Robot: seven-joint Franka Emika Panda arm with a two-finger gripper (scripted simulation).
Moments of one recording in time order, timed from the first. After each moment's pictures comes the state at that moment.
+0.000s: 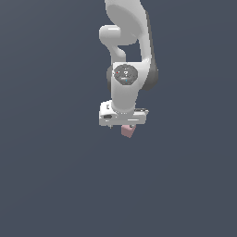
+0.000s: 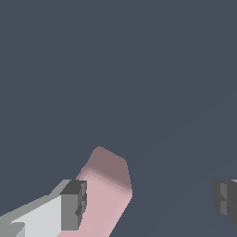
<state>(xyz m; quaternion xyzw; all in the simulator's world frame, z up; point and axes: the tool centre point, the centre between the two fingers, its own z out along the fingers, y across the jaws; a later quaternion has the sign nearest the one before) -0.021 0.015 0.140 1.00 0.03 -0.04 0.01</state>
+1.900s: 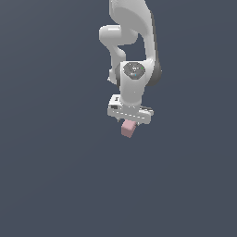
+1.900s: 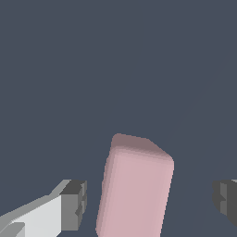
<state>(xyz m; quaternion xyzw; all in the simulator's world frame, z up) -0.059 0.048 0.124 0.99 -0.14 -0.02 0.00</state>
